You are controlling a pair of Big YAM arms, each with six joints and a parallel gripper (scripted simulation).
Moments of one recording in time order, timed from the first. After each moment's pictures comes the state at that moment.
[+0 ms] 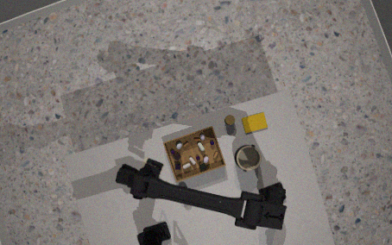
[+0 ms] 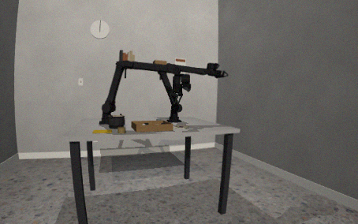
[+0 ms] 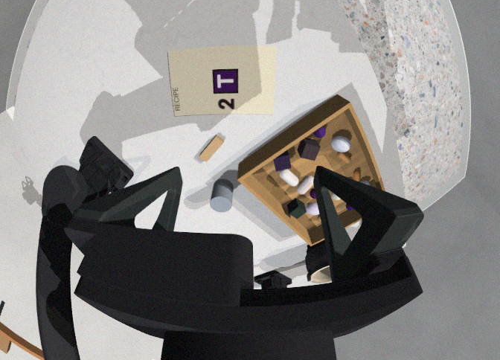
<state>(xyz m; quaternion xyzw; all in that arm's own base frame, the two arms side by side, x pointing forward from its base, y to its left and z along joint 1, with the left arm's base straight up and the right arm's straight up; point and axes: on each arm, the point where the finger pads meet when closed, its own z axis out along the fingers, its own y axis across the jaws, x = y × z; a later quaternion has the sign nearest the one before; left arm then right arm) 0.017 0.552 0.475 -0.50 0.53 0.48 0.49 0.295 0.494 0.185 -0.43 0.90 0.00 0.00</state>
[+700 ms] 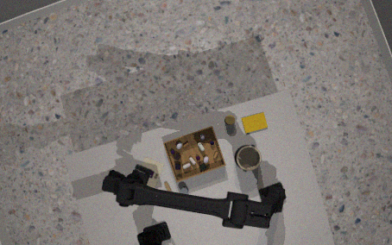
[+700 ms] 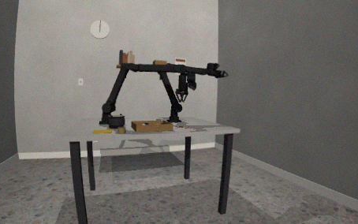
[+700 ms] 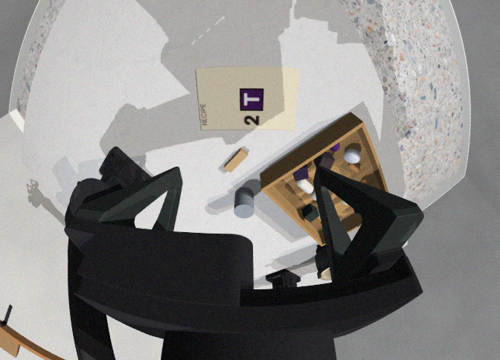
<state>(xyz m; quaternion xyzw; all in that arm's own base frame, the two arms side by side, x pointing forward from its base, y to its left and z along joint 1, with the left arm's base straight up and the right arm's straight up) 0.017 0.552 0.475 -0.50 0.53 0.48 0.49 0.287 0.544 0.198 -0.42 0.91 0.00 0.00</state>
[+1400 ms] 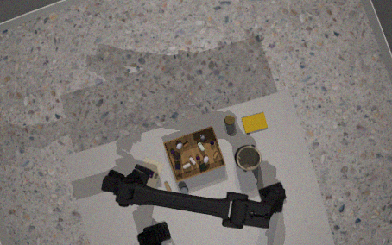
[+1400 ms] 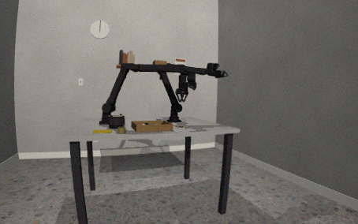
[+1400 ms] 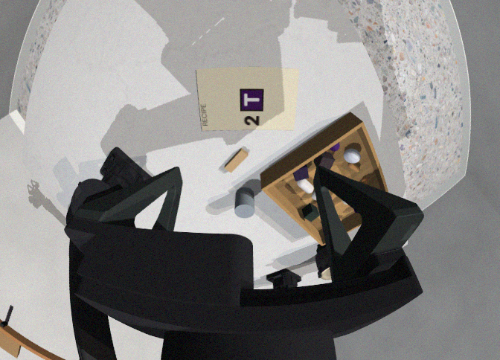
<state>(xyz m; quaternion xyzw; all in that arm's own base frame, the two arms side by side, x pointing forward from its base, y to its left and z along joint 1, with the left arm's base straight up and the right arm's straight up) 0.017 0.552 0.474 -0.50 0.53 0.48 0.49 0.287 0.544 0.199 -0.42 0.91 0.00 0.00</state>
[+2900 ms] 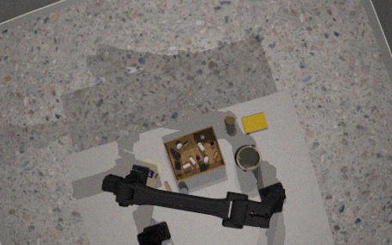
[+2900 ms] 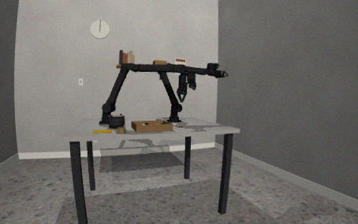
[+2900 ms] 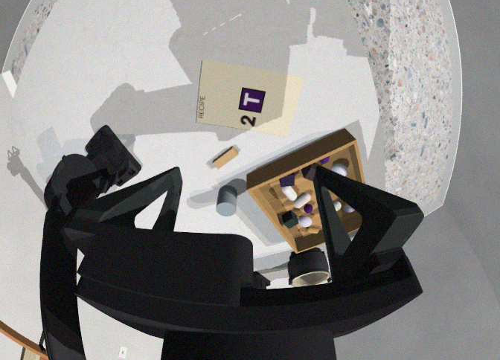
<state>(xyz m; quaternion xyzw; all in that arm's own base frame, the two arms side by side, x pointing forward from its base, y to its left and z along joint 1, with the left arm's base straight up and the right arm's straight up) 0.017 0.552 0.474 -0.50 0.53 0.48 0.49 0.287 0.544 0.199 -0.50 0.86 0.00 0.00</state>
